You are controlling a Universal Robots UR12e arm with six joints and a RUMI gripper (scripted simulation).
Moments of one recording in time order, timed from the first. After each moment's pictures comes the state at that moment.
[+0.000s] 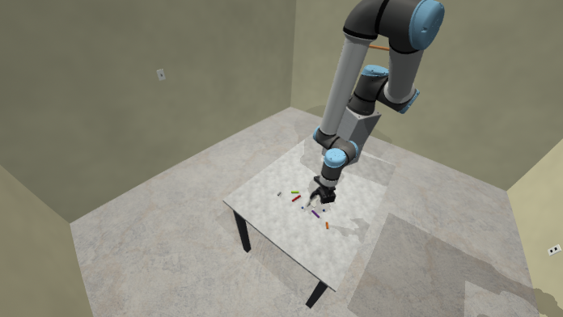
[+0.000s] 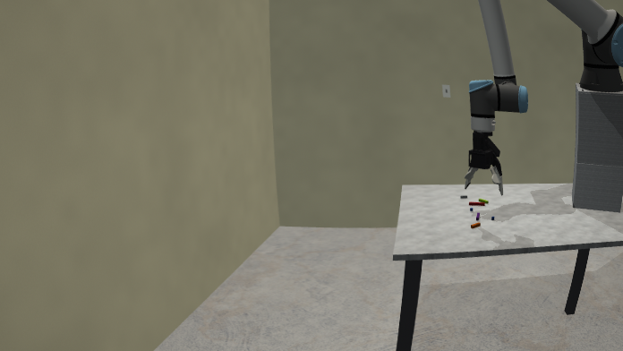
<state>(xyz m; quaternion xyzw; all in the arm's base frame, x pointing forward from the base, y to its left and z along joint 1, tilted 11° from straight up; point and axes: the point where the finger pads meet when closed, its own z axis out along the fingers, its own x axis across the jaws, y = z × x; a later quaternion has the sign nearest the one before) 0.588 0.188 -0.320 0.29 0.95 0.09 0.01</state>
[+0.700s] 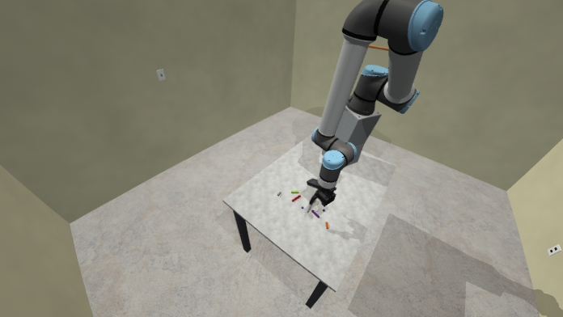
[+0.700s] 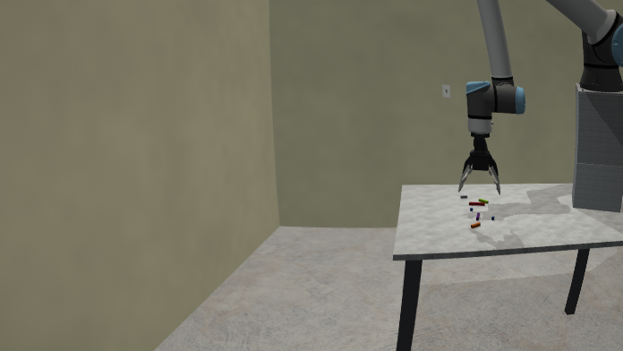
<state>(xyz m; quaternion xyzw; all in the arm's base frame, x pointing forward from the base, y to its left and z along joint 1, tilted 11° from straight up) 0.604 0.185 -0.325 0.11 0.99 0.09 0.03</state>
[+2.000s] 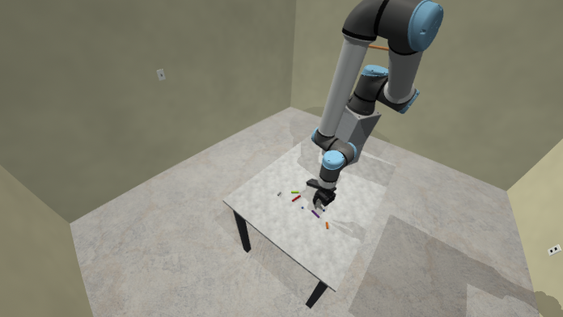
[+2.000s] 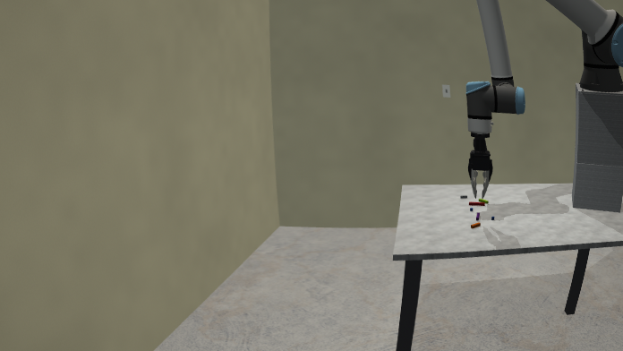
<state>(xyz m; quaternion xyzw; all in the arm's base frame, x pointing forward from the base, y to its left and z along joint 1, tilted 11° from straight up) 0.605 0.186 -0.325 0.09 0.99 0.09 0.03</state>
